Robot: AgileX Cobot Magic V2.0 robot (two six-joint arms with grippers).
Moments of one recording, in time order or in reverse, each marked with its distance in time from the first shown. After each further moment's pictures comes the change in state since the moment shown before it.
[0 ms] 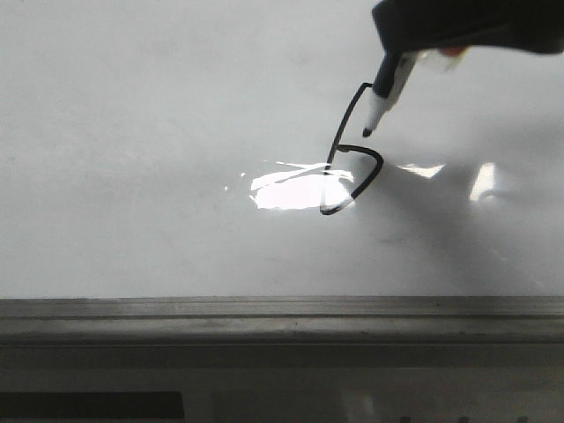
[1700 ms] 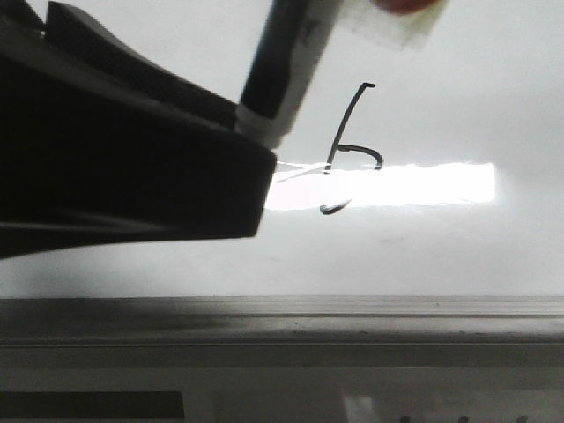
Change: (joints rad) left arm -0.173 0.837 -0.013 -0.895 0.401 1.254; right arm 0.363 -0.060 -0.058 0.174 0.161 -0.012
